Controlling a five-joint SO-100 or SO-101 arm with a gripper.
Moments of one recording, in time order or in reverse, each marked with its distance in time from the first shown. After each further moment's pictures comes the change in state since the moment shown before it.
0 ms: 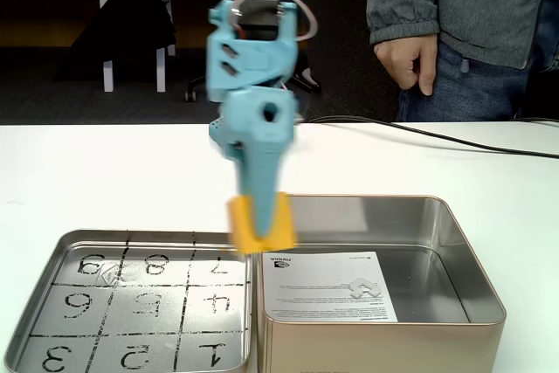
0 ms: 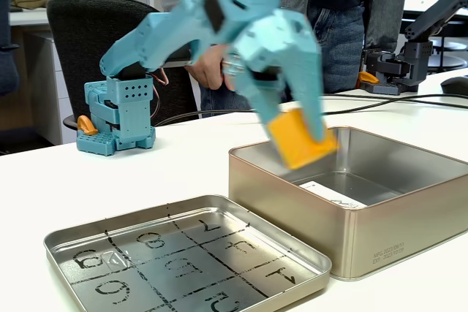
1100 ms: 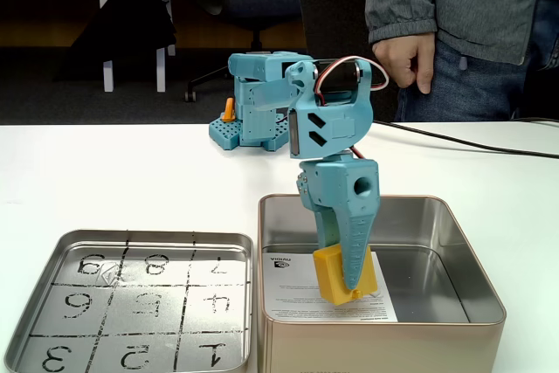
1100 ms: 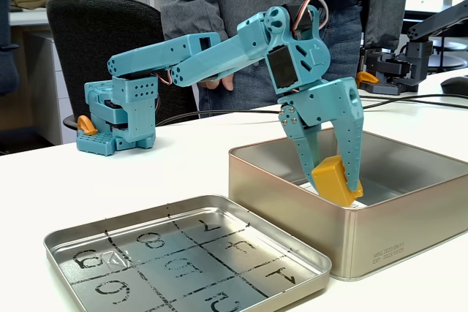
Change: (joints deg) arm -10.5 -10.8 -0.4 5.1 -4.7
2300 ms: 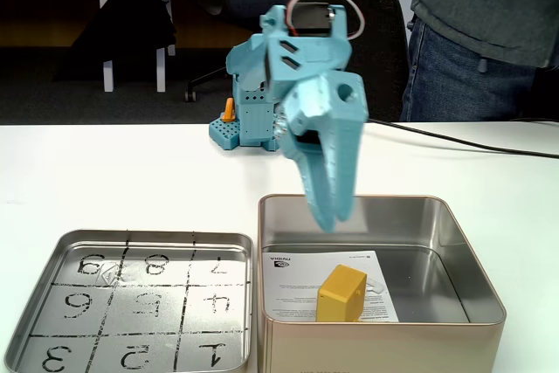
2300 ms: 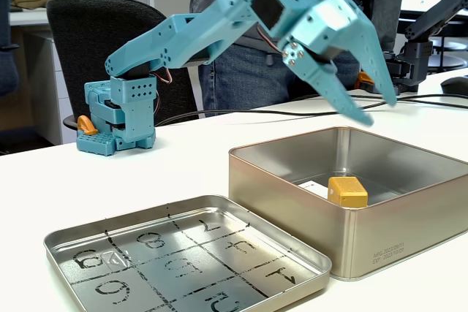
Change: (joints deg) arm 5.3 9.7 -0.1 -19.2 6.9
